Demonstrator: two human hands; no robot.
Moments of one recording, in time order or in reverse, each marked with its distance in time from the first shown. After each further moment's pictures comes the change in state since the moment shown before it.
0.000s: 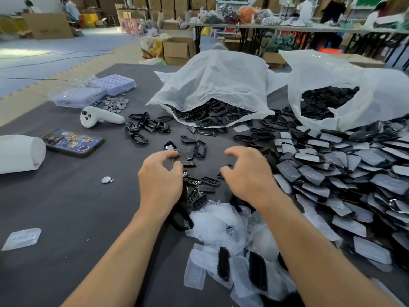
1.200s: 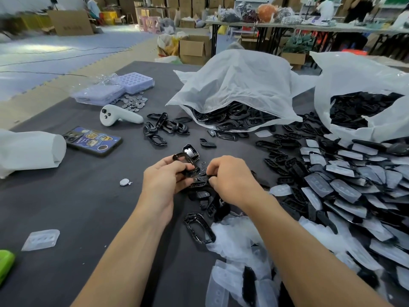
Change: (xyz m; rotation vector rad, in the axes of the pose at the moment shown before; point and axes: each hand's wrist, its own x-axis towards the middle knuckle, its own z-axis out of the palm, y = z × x) left_hand 0.025 -0.003 -0.026 -0.770 -0.131 -0.483; right_hand 0.028 -0.056 0.040 -0.016 -0.337 -0.070
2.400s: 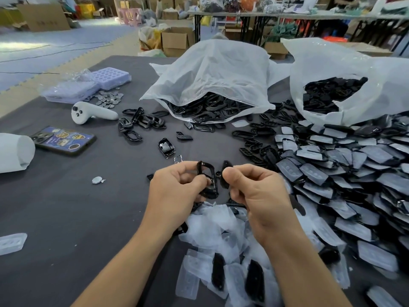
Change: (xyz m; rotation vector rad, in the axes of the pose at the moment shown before) left_hand -0.056 -0.035 0.036 0.460 -0.282 0.271; right_hand -0.094 0.052 -0.018 1.363 0.293 0.122
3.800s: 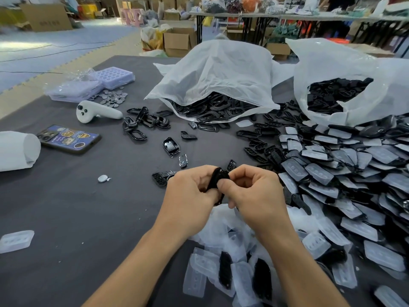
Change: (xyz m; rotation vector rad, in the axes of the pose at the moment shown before) left_hand -0.011 0.004 0.003 0.226 -0.163 0.179; right_hand 0.000 0.012 0.006 -0.496 0.043 -0.105
